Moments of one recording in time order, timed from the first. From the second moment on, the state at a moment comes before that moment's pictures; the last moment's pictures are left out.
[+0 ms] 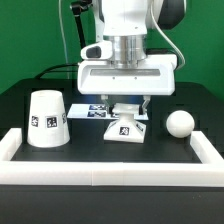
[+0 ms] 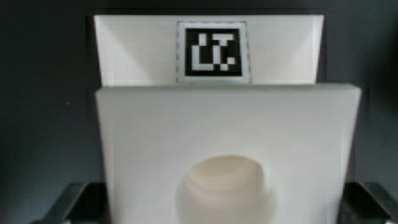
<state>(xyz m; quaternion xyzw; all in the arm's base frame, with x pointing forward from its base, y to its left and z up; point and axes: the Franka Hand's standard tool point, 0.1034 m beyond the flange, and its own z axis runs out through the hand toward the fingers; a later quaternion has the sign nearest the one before) 0.458 0.013 0.047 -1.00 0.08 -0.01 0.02</state>
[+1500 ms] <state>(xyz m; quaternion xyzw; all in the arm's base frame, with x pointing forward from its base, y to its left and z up) 0.572 0.062 0.048 -1.00 -0.01 -0.06 0.04</state>
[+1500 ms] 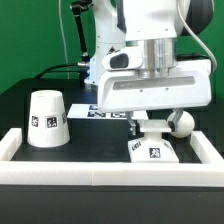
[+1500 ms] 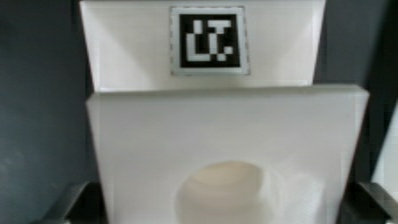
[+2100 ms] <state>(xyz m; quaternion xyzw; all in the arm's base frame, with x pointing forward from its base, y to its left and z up) 0.599 0.099 0.049 -0.99 -0.03 -0.08 0.05</state>
